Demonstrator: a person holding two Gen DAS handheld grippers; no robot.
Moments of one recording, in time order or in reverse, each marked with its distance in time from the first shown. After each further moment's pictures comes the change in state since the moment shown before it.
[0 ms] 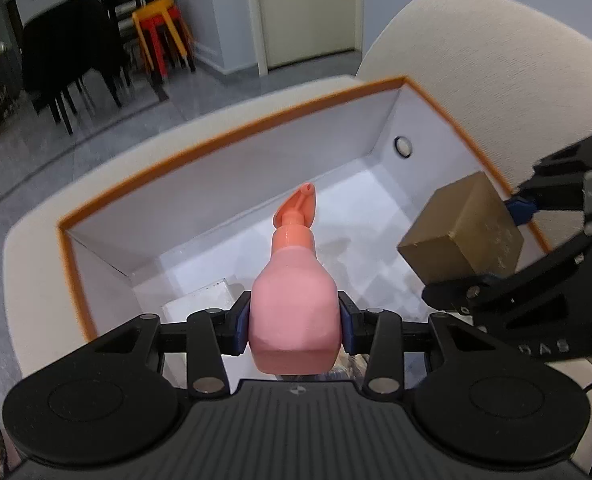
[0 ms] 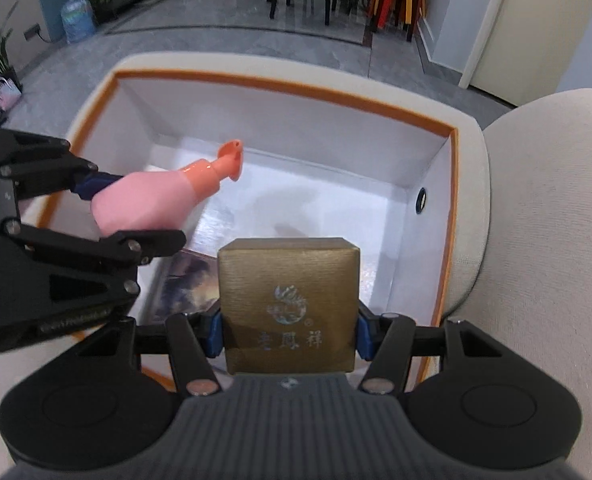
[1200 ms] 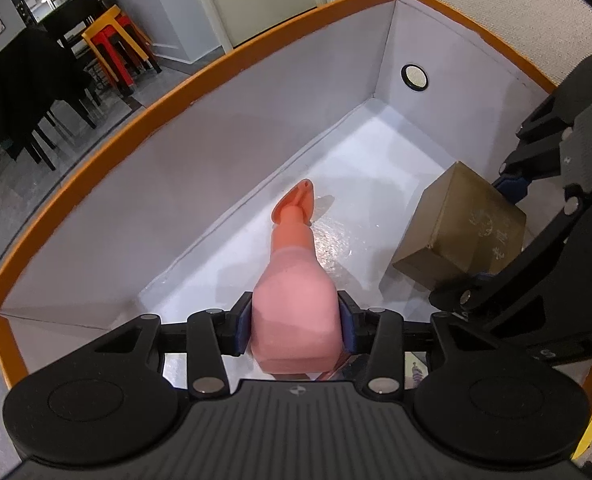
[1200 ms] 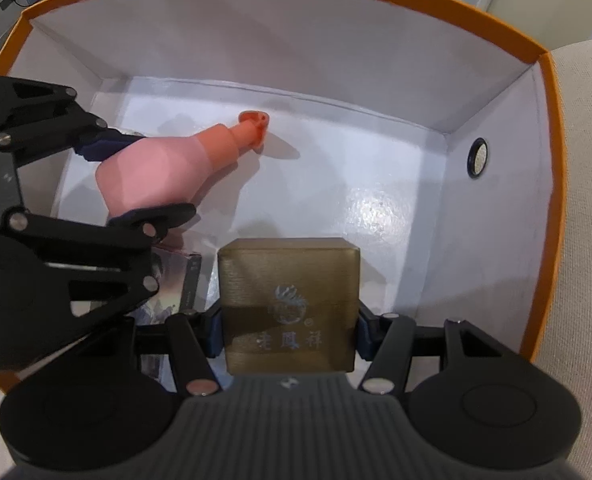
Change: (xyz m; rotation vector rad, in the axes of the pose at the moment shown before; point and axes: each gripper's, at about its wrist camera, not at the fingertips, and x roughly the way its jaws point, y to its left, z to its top) left arm 0.064 -0.011 0.008 0.242 0.076 0.051; right arm 0.082 -0.005 0.020 0.034 0.201 0.020
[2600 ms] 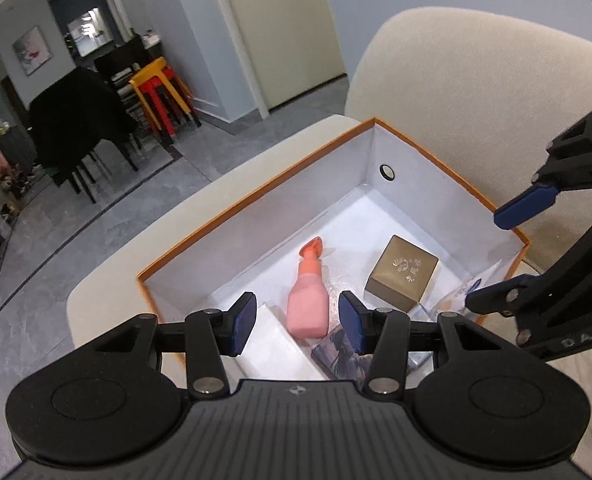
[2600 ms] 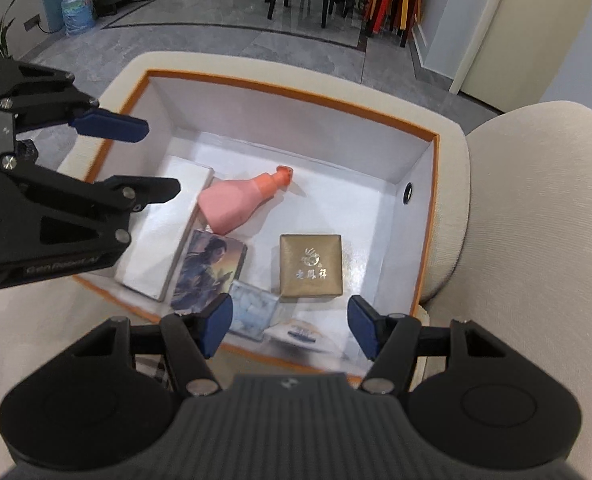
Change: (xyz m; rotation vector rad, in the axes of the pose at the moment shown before) left arm -0.132 -0.012 -0.026 -0.076 -0.194 0.075; right arm -0.141 0.038 -0.075 -0.050 -0.215 -0.059
